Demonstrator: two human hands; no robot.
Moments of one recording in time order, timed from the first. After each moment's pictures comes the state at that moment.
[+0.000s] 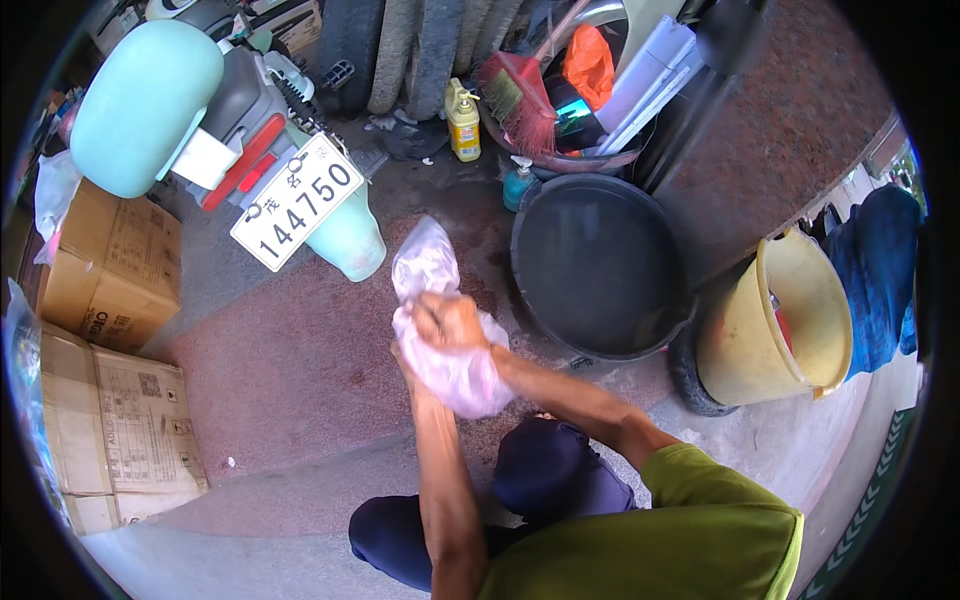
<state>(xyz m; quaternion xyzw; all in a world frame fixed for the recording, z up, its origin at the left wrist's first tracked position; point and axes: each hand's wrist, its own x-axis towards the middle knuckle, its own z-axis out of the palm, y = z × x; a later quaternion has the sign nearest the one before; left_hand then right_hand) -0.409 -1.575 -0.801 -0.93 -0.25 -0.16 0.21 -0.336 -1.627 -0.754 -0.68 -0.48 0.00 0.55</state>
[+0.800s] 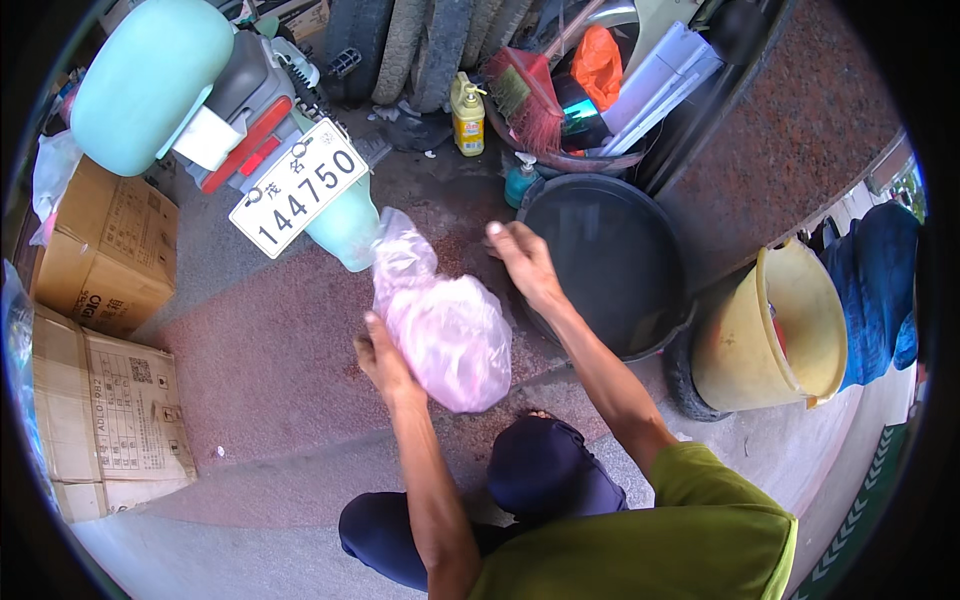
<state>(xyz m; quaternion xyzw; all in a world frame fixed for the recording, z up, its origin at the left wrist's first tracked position) -0.440 -1.578 -0.734 -0.37 -0.49 -0.42 -0.67 -0.238 -1.660 -0.749 -0.70 -0.26 0.18 0.65</state>
